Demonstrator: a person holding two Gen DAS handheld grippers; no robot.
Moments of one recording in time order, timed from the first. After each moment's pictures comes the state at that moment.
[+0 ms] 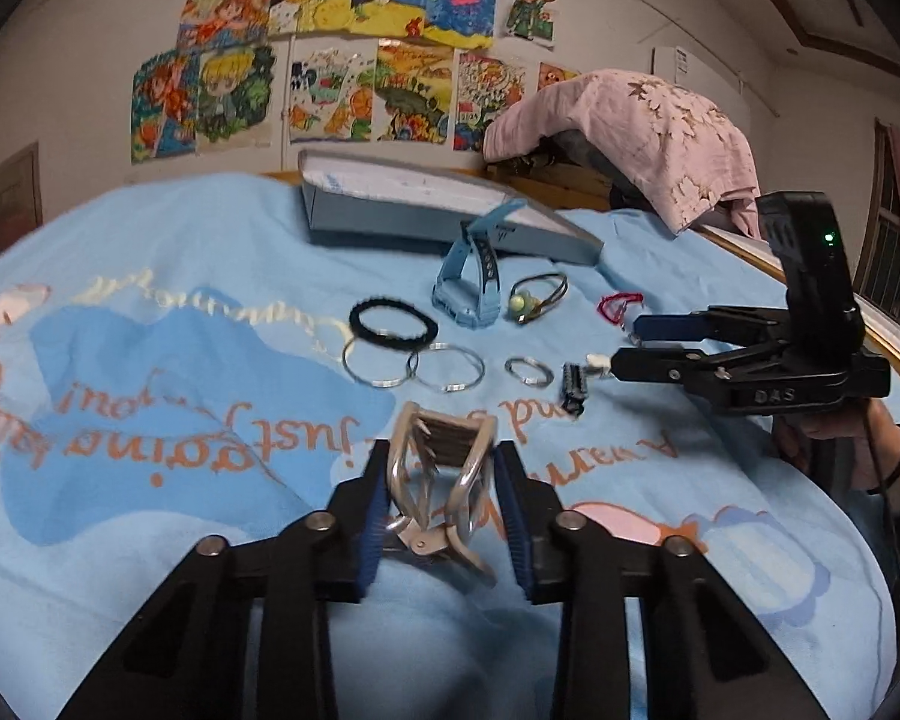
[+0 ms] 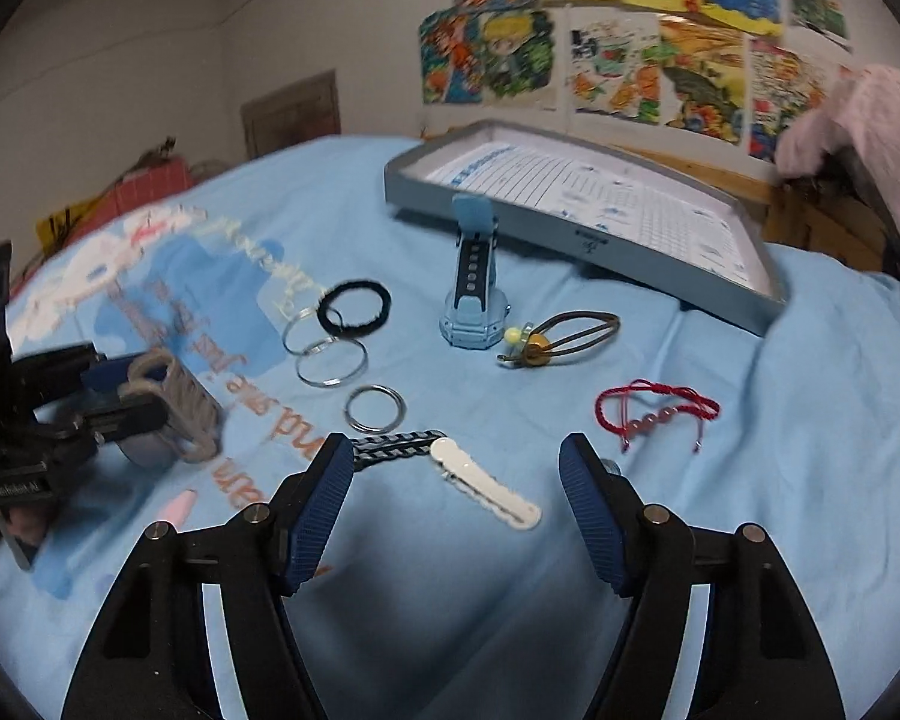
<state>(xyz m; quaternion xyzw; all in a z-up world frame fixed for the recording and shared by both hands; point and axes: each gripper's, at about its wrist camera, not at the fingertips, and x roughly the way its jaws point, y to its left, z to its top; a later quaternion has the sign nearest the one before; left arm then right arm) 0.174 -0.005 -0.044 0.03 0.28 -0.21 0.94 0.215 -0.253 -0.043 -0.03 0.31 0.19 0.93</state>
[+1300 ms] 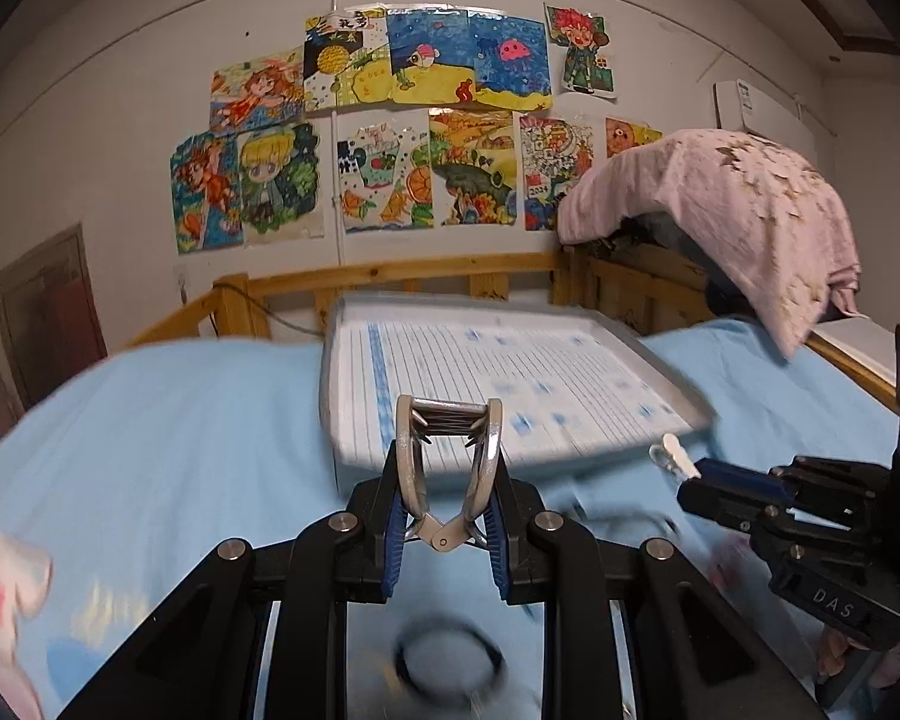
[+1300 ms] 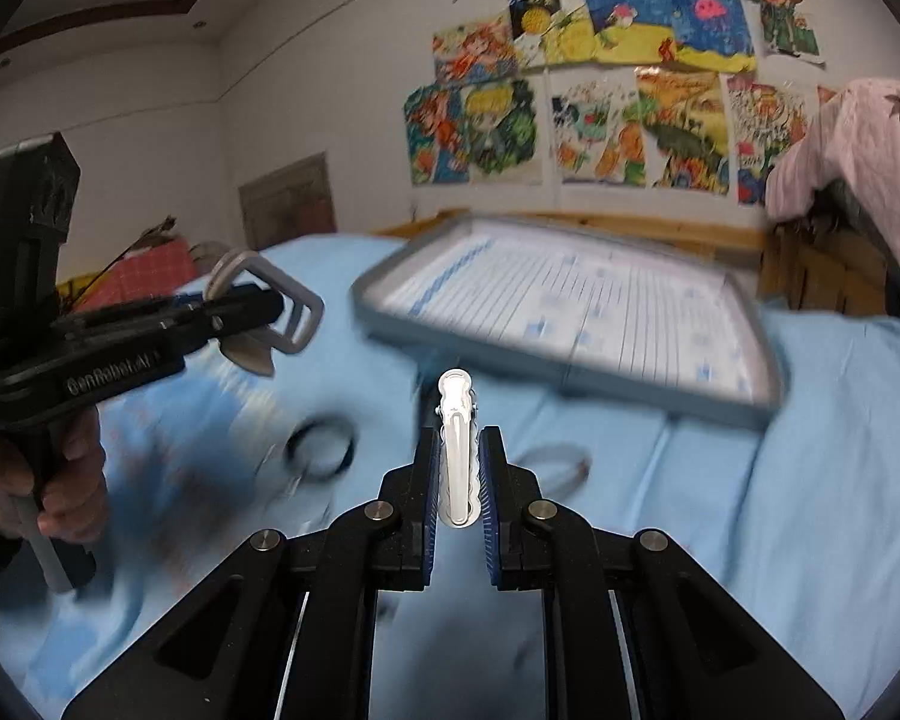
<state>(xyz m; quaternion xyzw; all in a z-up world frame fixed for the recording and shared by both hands) 0.327 -0.064 0.058 0.05 0.19 -0.12 0.97 0.275 -0.276 -0.007 0.03 0.22 0.18 0.96</state>
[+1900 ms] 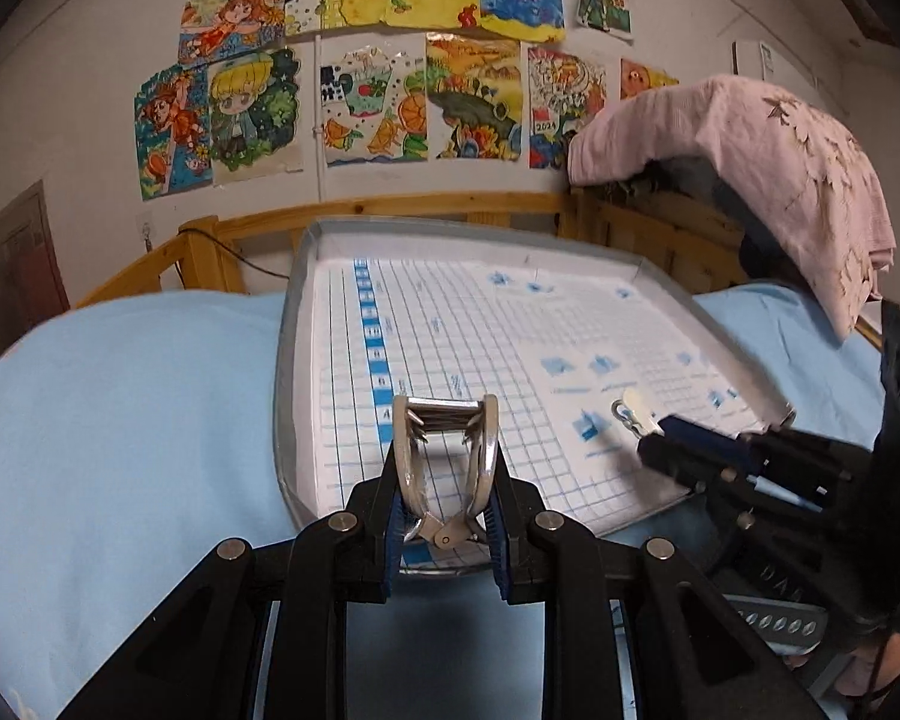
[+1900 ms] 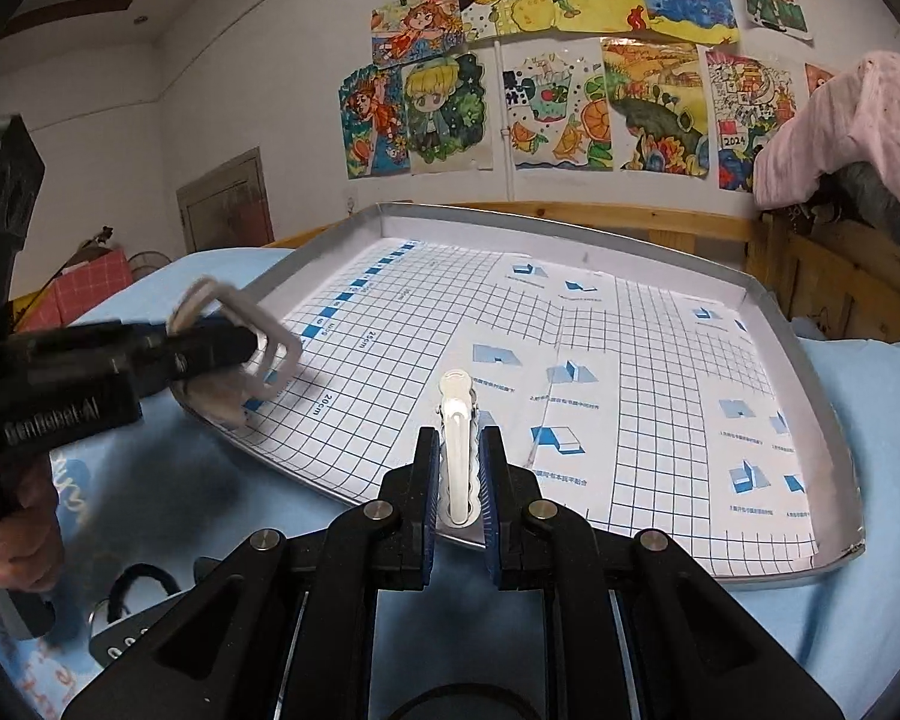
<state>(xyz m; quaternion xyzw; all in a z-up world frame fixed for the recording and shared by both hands) 0.416 -0.067 0.012 0.05 0.27 -0.13 0.95 0.424 -0.251 -0.032 0.04 0.24 0.13 0.96</state>
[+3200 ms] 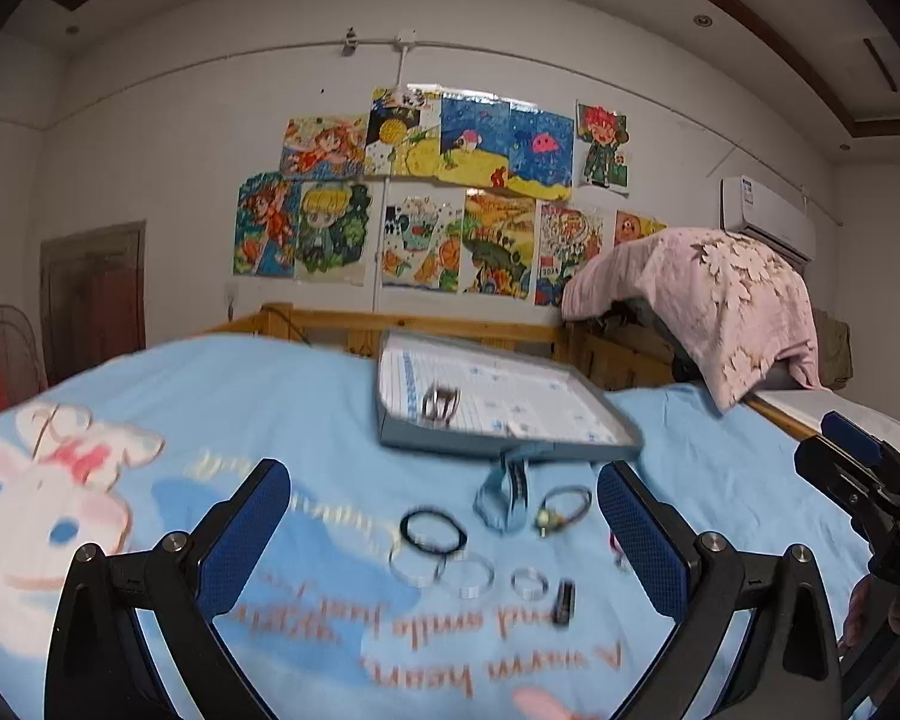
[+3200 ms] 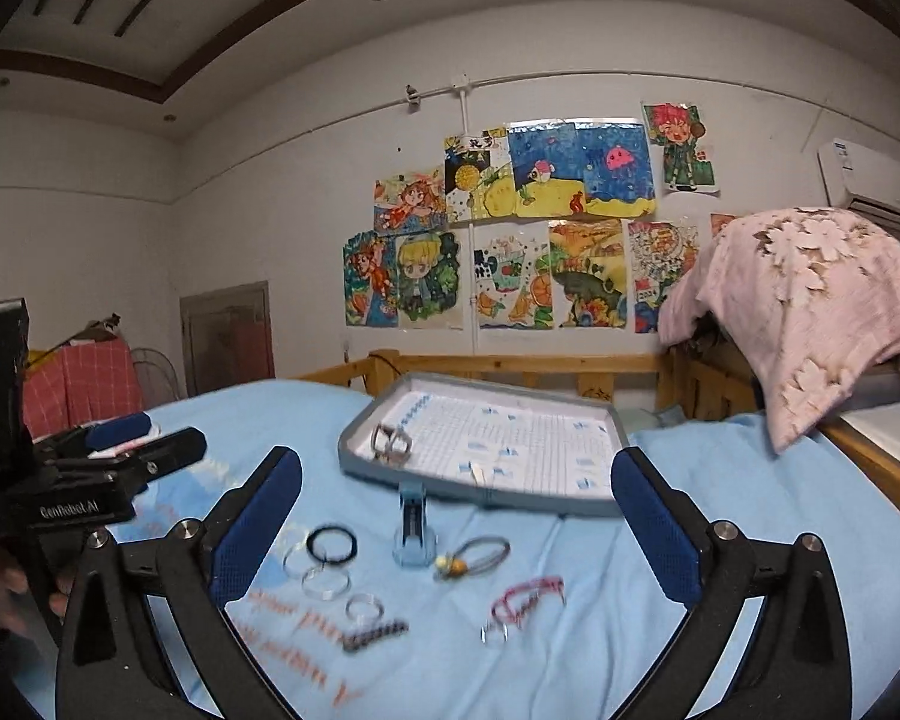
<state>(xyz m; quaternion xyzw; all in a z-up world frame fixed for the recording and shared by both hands) 0.134 -0.016 0.055 -0.03 0.13 -0.10 0.99 0.120 -0.281 0.052 0.04 0.06 0.06 1.00</state>
